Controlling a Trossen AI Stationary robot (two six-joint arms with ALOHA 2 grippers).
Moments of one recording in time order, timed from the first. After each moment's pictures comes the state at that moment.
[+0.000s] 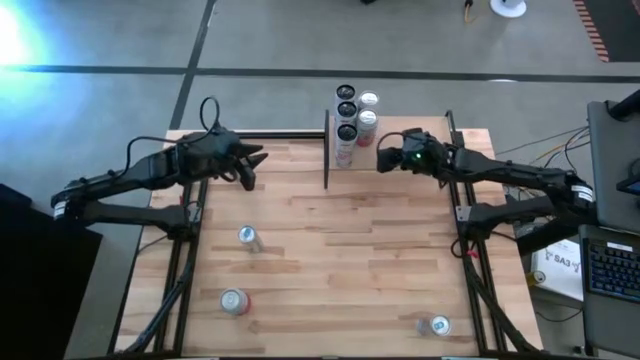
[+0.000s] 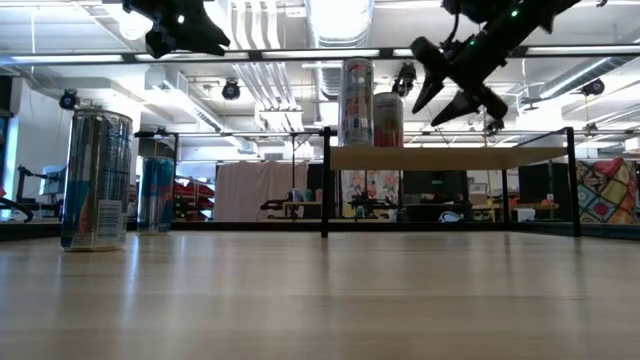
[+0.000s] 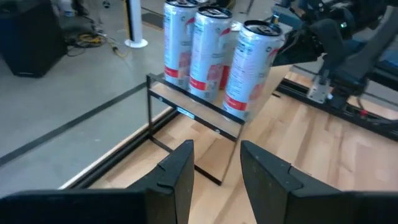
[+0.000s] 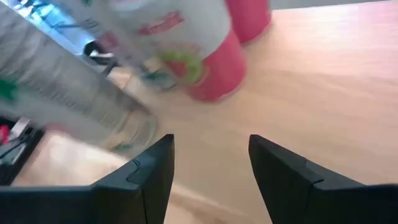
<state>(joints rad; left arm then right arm) 0.28 0.86 0.92 -0.42 -0.26 -0.22 -0.38 1.03 0.86 -0.37 0.32 0.79</state>
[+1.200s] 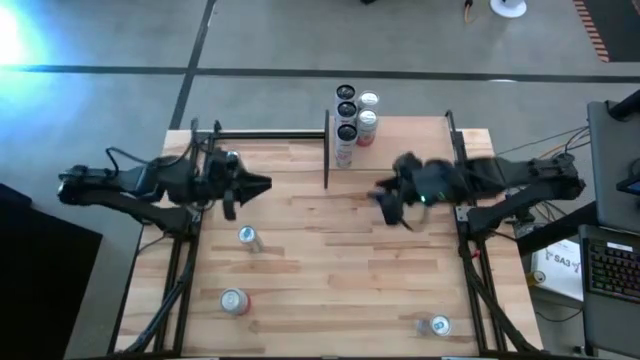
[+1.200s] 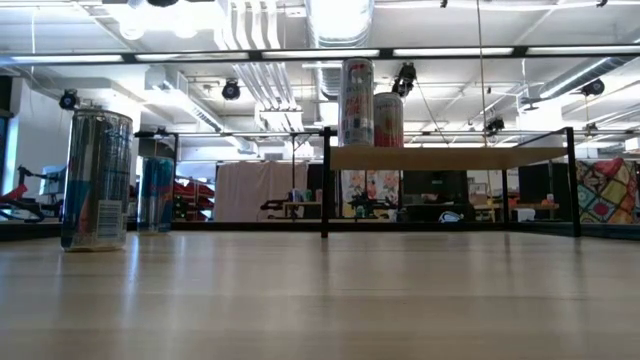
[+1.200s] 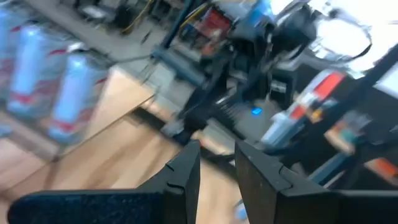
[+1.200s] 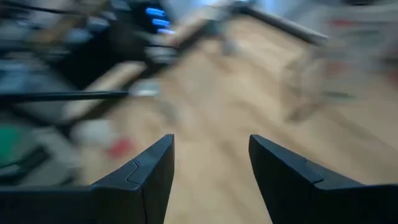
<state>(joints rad) -0.15 0.85 0.97 -0.20 -0.29 -0.58 0.19 1.16 1.44 -0.79 0.37 0.73</state>
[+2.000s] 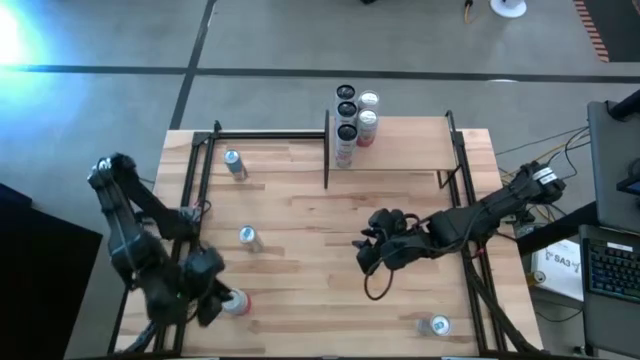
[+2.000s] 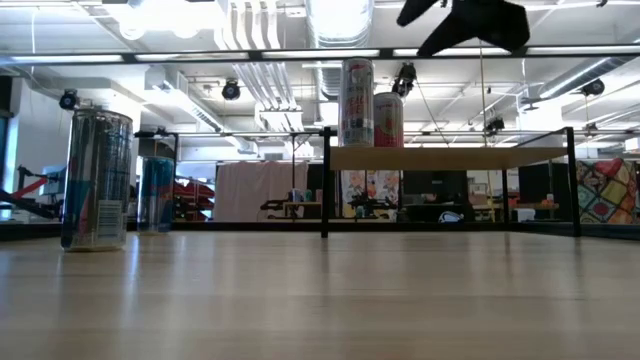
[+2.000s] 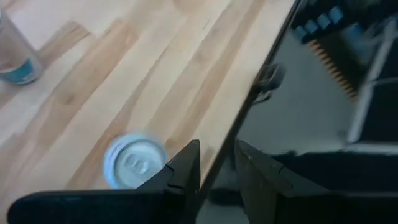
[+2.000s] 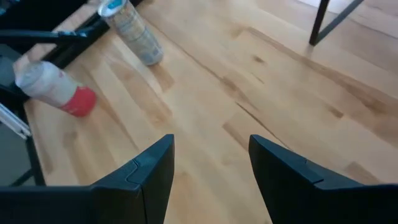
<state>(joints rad) -0.97 1.30 1.36 -1.10 -0.40 -1.56 0.43 1.37 1.20 -0.62 0.52 1.04</state>
